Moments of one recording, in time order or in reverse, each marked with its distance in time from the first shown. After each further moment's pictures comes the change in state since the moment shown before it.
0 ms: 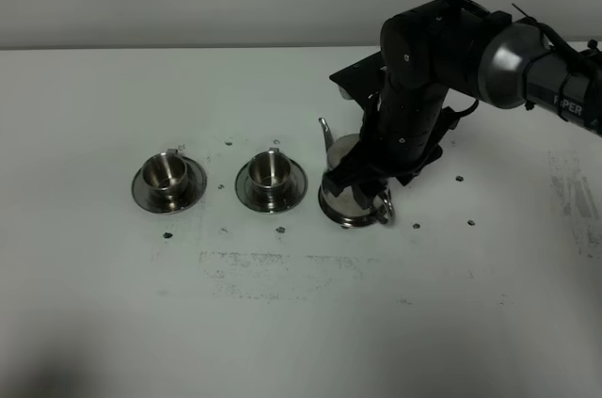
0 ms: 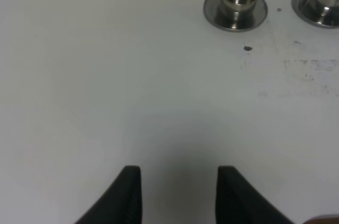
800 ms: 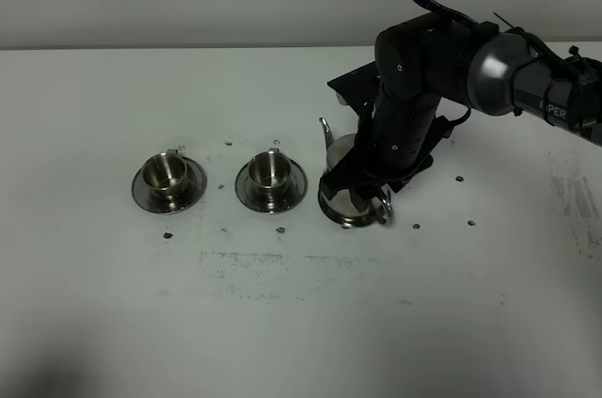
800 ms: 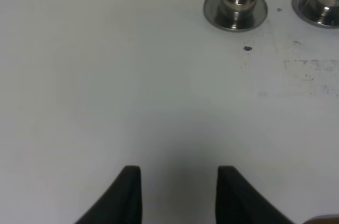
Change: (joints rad) left arm 0.000 0.000 0.000 0.000 0.000 0.000; right arm 0.000 0.035 0.000 0.008 -0.042 0.028
